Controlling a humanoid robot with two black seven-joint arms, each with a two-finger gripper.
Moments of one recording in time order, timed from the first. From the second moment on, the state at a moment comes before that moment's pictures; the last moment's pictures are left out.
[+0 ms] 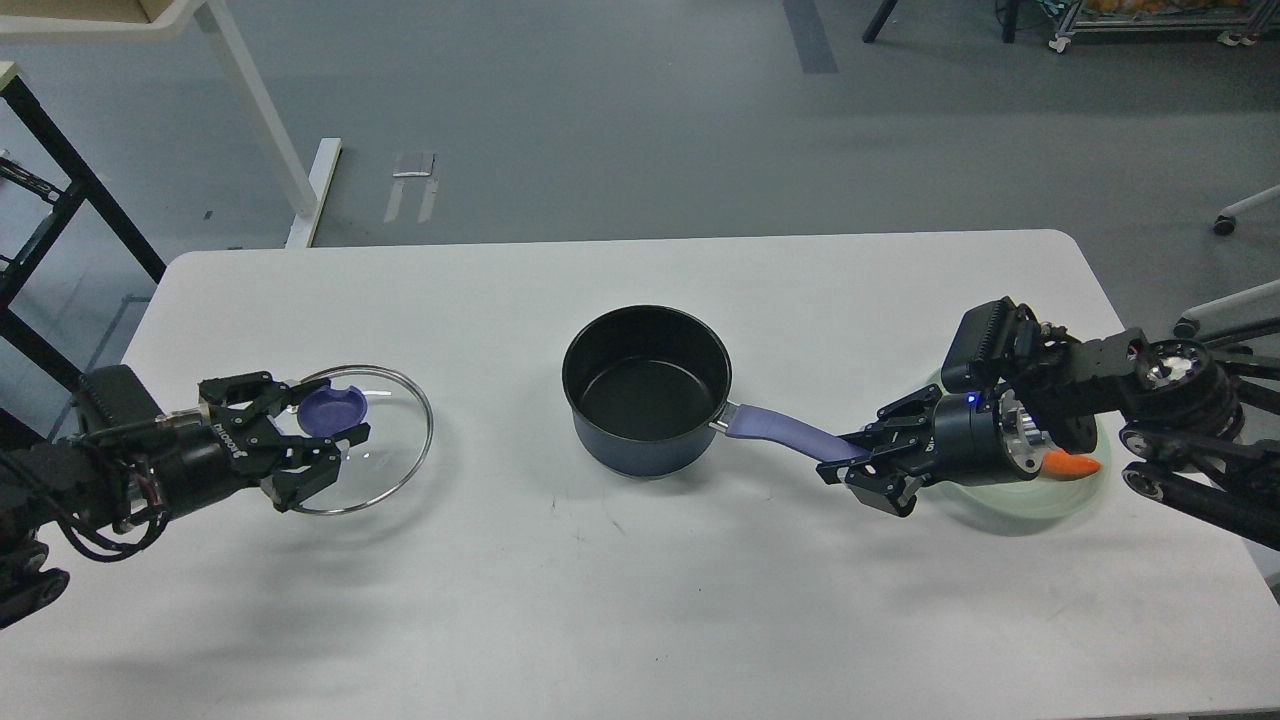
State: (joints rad) left arm -0.62 0.86 -0.11 -0.98 1.88 0.49 -0.49; right arm 1.02 -0.75 0.00 1.34 -1.92 0.24 0.49
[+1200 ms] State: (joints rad) left arm -0.84 0.94 -0.13 -1.14 0.92 0.03 -0.49; right arm 1.02 -0.76 0.00 1.35 -1.91 0.24 0.49
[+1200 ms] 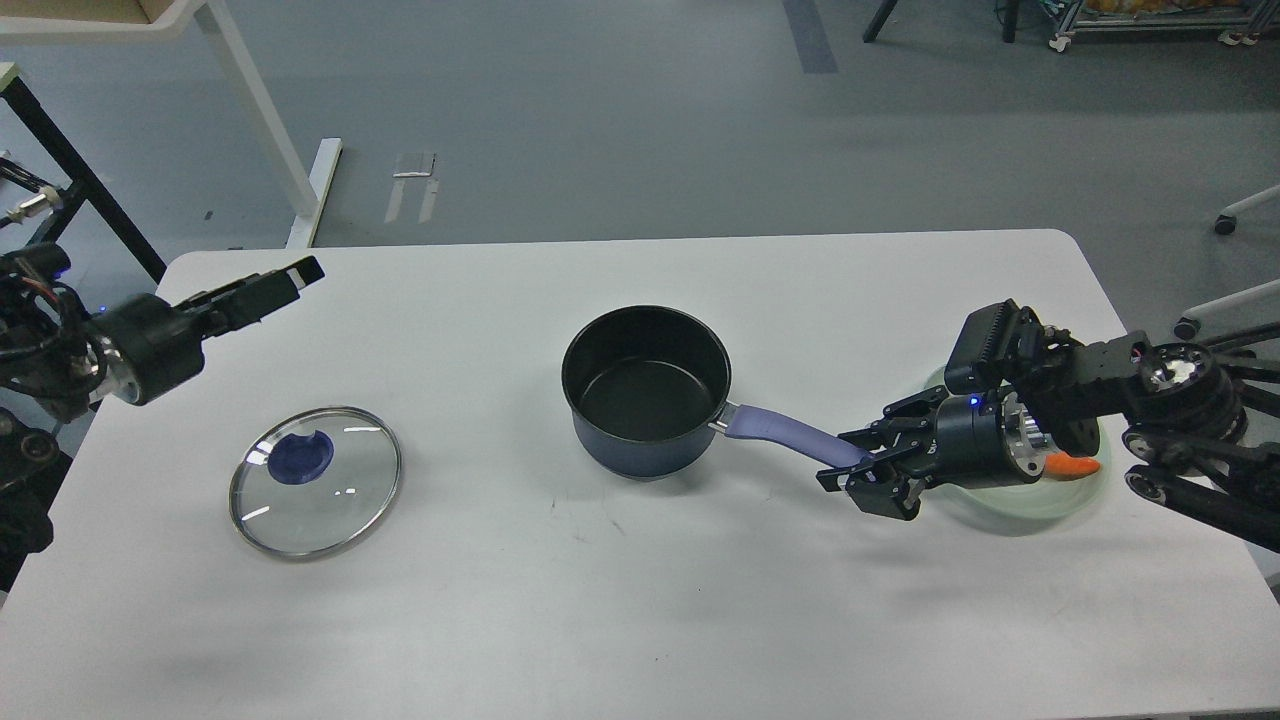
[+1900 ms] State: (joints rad) left arm -0.90 0.76 -0.19 -1.06 0.29 -0.07 -0.49; right arm 0.97 -0.91 0.22 1.27 -0.65 0.07 0.49
